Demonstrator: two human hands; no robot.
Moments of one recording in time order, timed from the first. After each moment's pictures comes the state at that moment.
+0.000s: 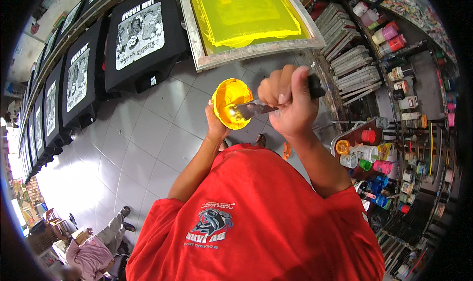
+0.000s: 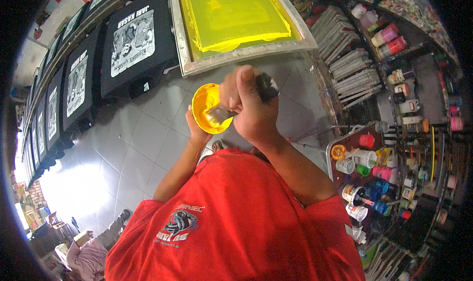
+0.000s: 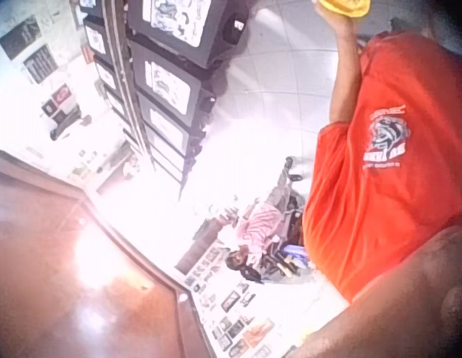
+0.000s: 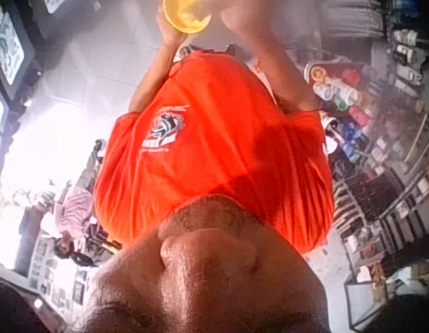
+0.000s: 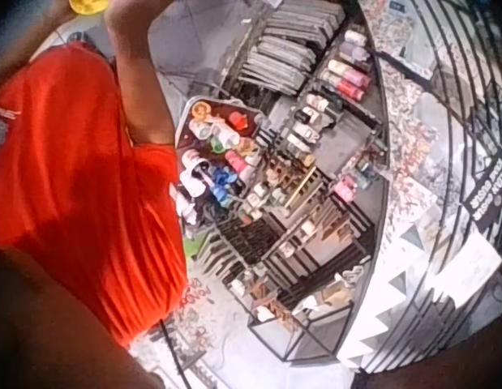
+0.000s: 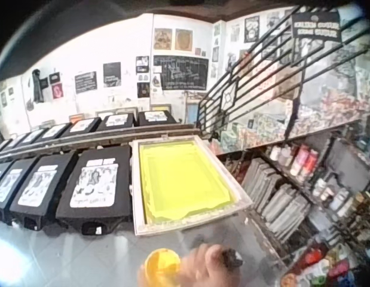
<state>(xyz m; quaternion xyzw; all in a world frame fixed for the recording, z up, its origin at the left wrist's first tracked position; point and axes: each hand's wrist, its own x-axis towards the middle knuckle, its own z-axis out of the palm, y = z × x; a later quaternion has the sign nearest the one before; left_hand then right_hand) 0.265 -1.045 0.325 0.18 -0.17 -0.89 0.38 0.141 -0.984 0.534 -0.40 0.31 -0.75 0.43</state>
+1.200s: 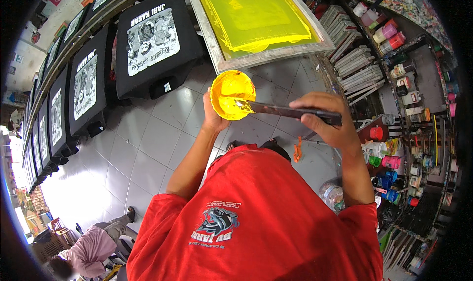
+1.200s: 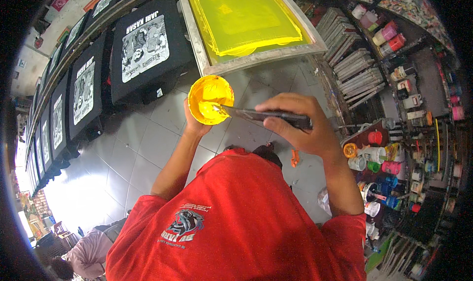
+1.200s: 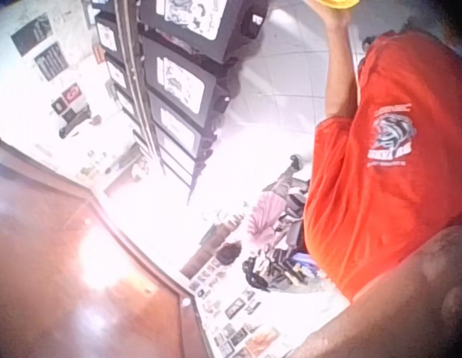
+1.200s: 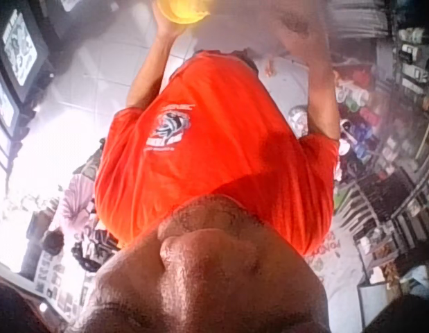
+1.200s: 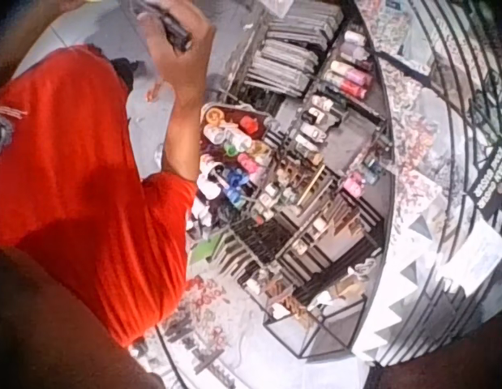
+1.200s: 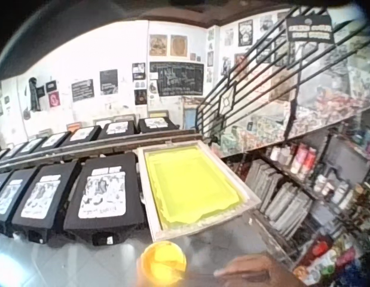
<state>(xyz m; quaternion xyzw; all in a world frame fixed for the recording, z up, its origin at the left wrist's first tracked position) 0.312 -1.122 0.350 0.14 -0.20 -0.92 0.30 0.127 -0.946 0.566 -0.62 0.60 -0.41 0.29</state>
